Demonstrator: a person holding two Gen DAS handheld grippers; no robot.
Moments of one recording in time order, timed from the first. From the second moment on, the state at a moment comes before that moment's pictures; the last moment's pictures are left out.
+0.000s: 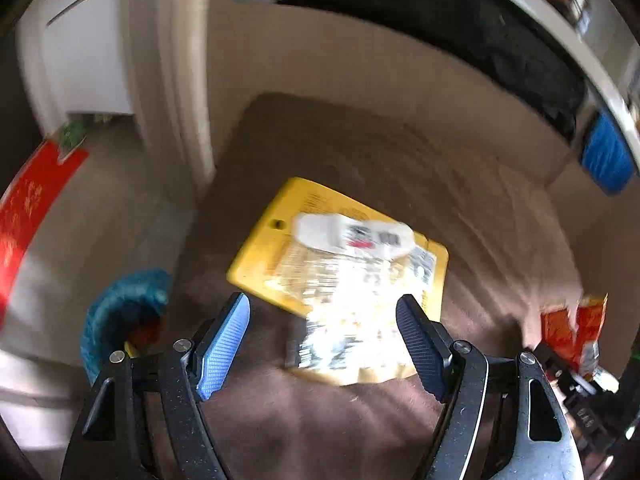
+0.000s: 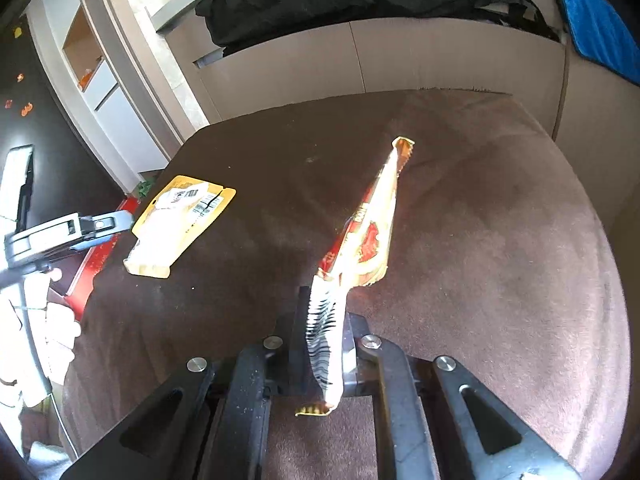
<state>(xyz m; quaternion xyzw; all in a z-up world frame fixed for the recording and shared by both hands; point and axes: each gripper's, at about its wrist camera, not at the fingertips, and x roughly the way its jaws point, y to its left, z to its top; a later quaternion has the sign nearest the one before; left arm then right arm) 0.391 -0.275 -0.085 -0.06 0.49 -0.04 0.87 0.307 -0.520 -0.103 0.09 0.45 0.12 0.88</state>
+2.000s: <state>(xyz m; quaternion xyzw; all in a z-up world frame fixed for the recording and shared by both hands) 0.298 0.046 -0.223 -0.16 0.57 -0.09 0.80 0.362 -0.076 -0.183 -0.04 0.65 0.22 0.72</state>
